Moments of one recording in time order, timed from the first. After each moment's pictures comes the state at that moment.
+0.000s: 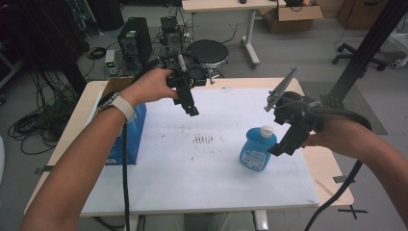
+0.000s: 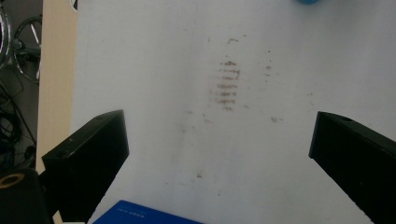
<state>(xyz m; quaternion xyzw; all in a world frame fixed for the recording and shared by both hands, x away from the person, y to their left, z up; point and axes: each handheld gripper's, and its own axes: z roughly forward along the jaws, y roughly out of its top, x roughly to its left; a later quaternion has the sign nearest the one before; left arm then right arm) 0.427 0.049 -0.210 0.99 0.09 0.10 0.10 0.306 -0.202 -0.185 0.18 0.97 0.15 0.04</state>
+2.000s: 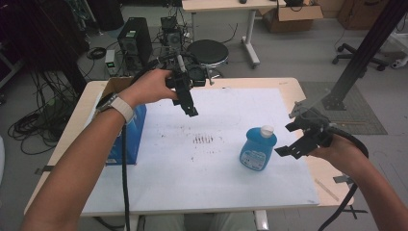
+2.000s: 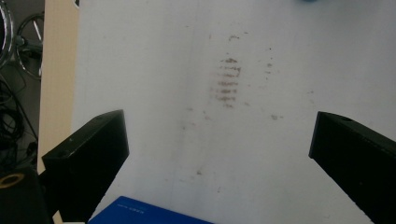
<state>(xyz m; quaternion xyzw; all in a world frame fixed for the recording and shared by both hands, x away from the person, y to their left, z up) 0.425 0.051 -0.210 0.99 0.09 0.11 0.09 0.321 -0.270 -0.262 0.27 0.92 0.27 0.07</state>
